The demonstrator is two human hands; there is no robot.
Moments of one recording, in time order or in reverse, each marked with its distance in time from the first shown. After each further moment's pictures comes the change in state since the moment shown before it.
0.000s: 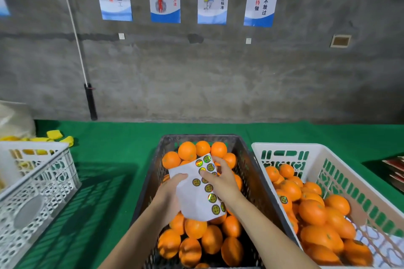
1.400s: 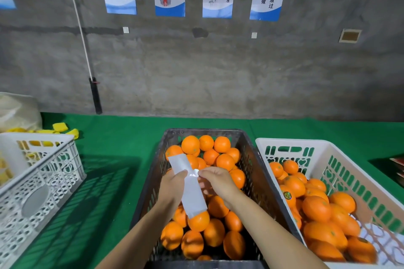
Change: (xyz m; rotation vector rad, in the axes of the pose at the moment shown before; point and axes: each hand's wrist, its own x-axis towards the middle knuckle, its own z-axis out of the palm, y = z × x) left_hand 0.005 -0.004 0.006 0.457 0.428 0.222; right_hand -0.013 -0.005 0.017 -0.093 -0.121 0.170
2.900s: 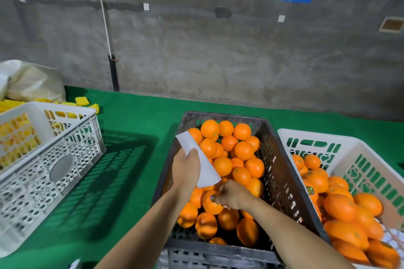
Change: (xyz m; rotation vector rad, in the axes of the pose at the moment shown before) left_hand 0.002 -0.002 -0.009 0.048 0.200 0.069; right_hand 0.025 0.071 -0.006 -1.080 -0.290 0.170
